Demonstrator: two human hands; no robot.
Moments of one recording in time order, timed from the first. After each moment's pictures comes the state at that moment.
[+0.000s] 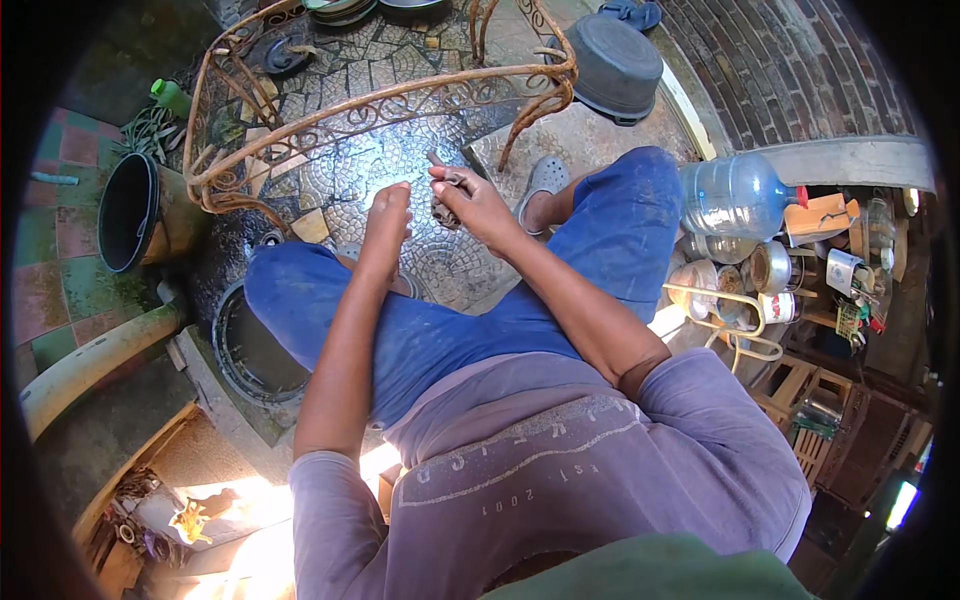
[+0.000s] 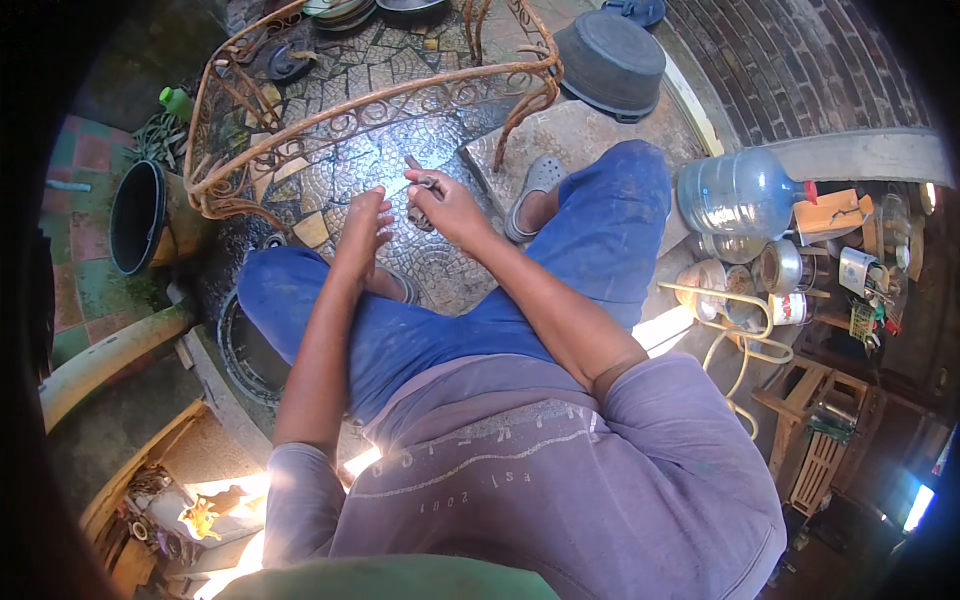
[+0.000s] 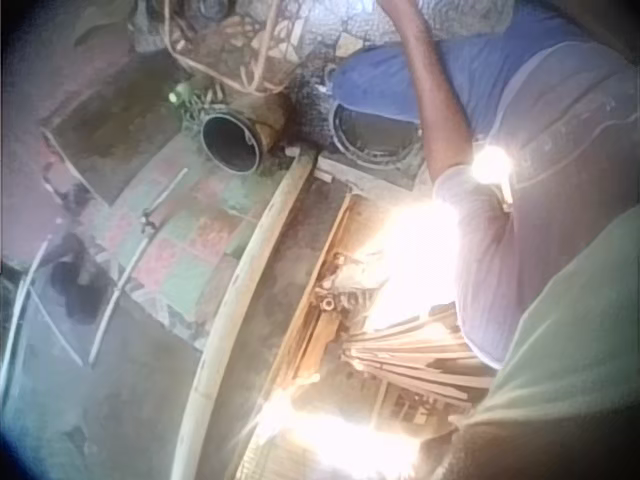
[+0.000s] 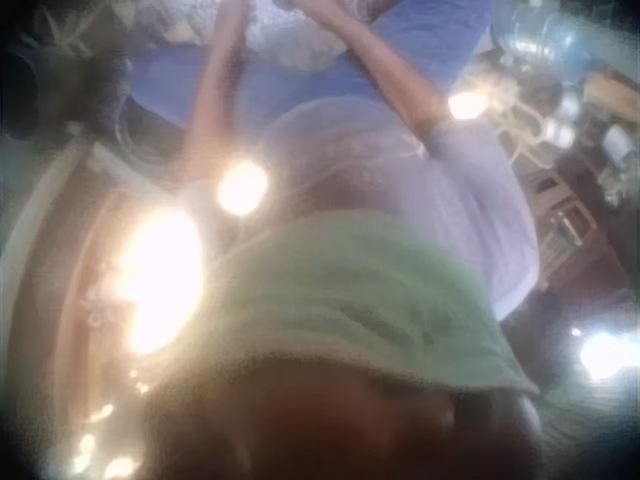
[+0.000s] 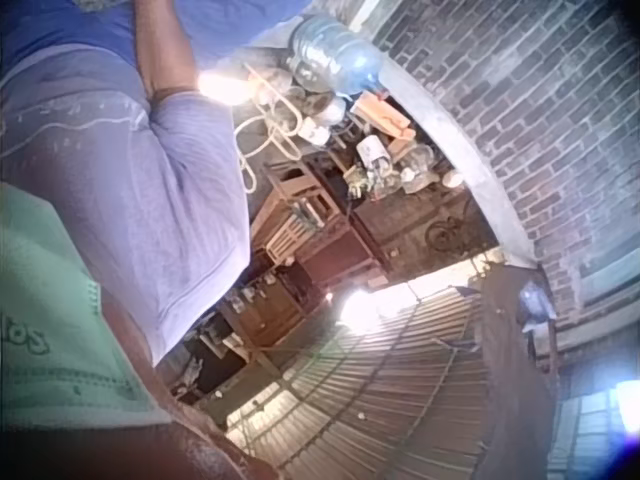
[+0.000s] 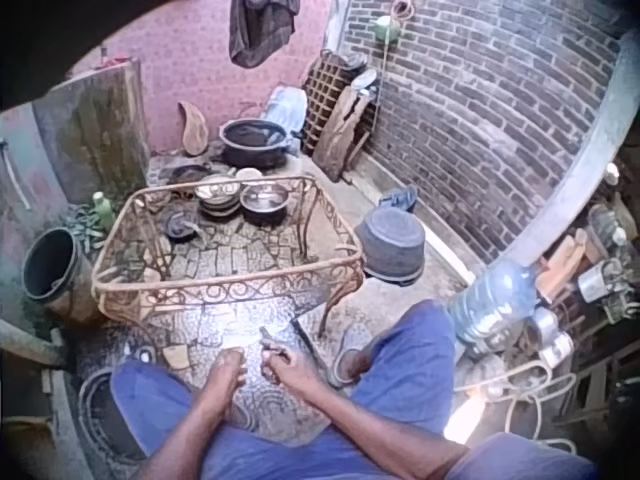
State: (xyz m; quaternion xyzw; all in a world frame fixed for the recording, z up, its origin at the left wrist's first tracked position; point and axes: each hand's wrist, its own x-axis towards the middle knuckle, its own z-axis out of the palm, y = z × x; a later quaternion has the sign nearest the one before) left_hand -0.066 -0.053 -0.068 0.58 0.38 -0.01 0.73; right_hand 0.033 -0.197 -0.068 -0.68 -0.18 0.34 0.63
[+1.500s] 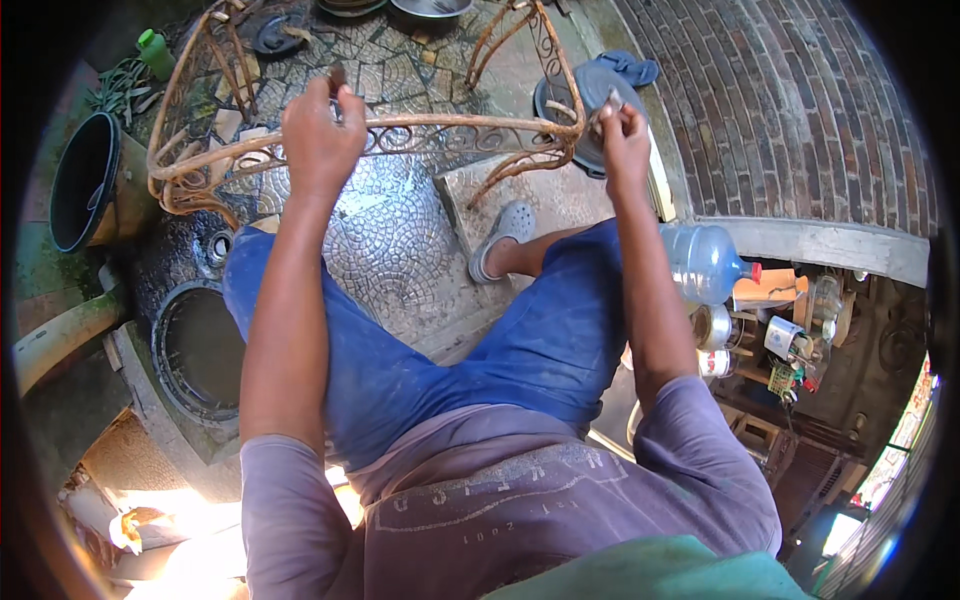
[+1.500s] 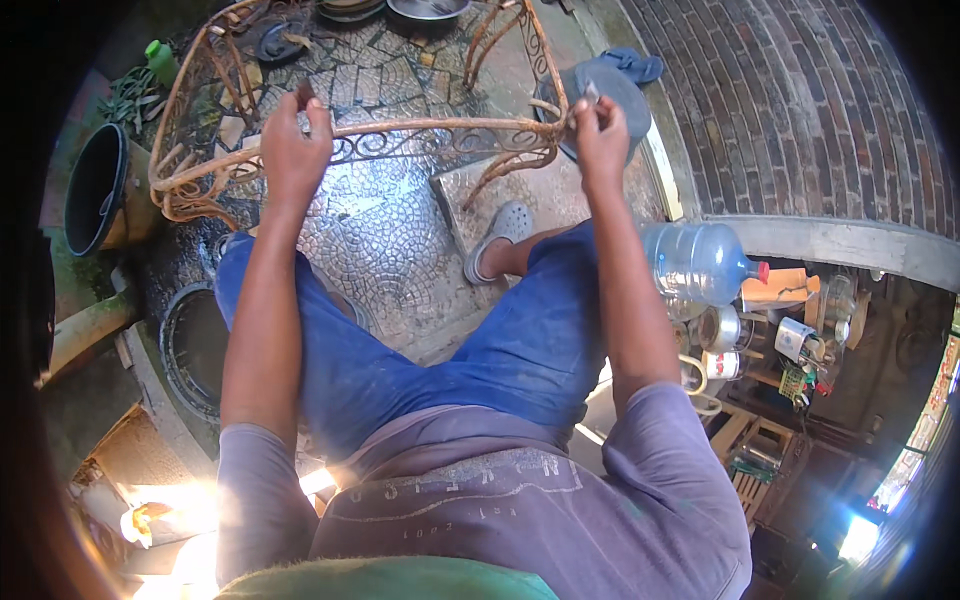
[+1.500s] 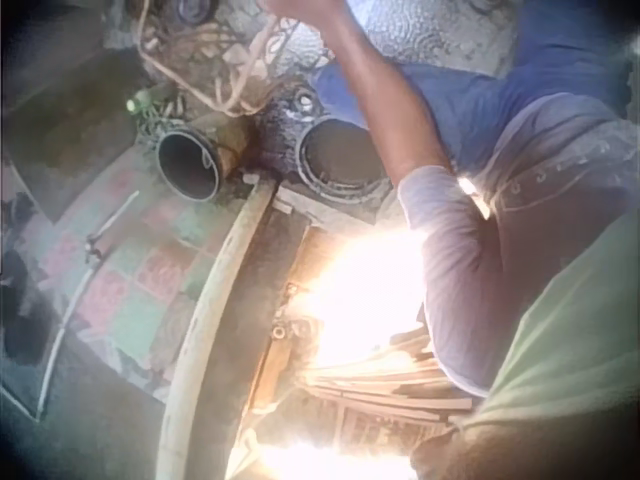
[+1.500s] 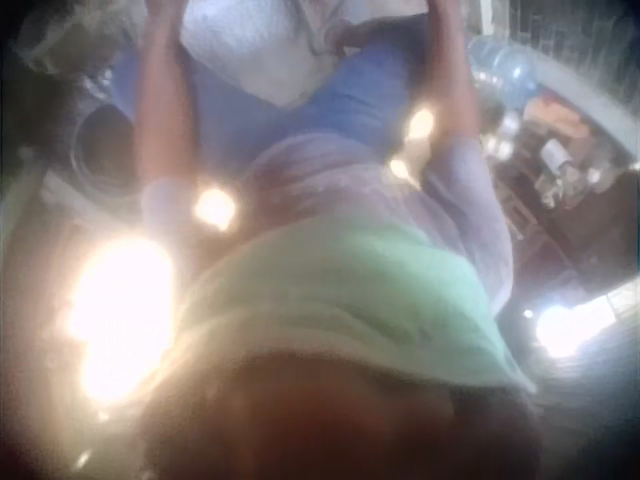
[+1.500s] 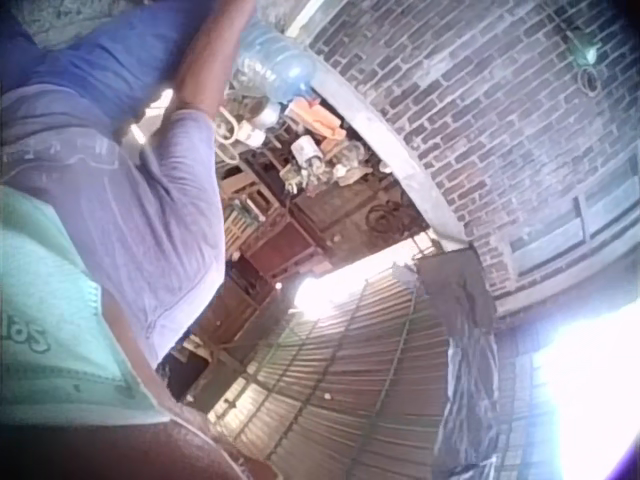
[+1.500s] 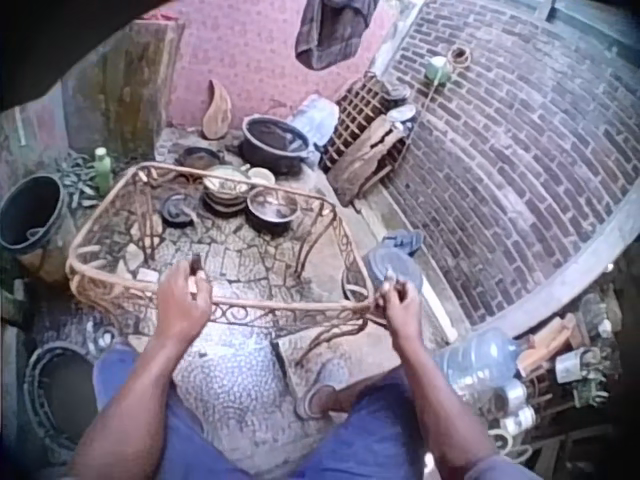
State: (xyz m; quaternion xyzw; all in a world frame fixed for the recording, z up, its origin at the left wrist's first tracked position) left_hand 0.040 0.072 -0.033 0.82 0.26 0.43 0.26; right_hand 0.278 -0.243 0.016 -0.82 -0.15 -0.02 0.56
